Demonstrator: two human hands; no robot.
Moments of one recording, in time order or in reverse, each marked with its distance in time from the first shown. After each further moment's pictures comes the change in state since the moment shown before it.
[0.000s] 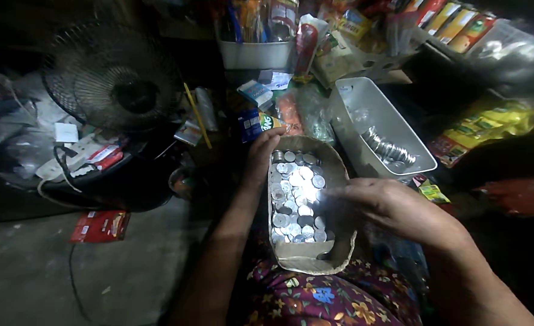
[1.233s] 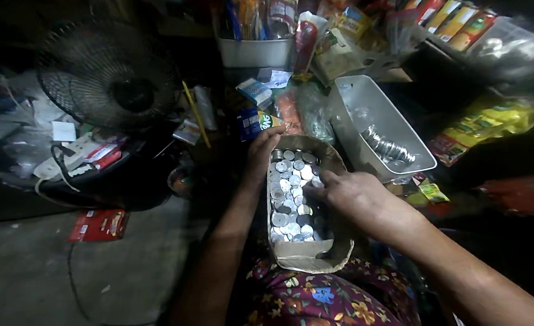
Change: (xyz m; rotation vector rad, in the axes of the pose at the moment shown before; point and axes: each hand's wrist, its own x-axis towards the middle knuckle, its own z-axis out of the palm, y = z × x) left_hand -0.003 0.031 0.008 0.060 0.024 -0.132; right_hand 0.047 -0.034 0.015 -0.531 -0.459 0.268
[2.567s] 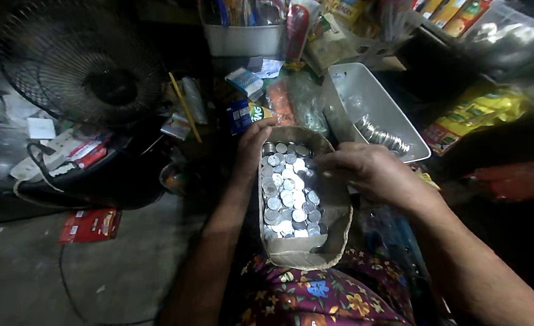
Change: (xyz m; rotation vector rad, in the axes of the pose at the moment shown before) left_hand -0.002 0.001 0.001 -0.060 0.006 -0.030; right_hand -0.003 0.056 0.022 0.479 0.547 -0.173
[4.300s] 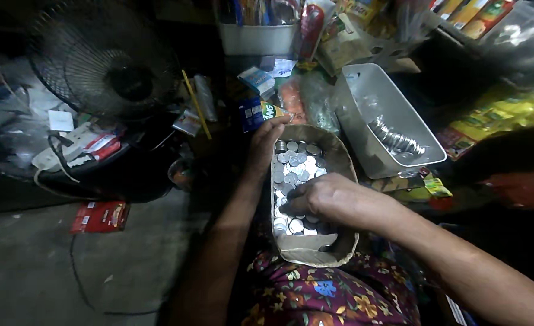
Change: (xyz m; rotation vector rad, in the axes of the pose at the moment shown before) left_hand 0.002 -0.002 -0.001 0.043 0.002 0.032; right_hand 0.027 -0.046 0.039 -0.025 -0.539 -0.266
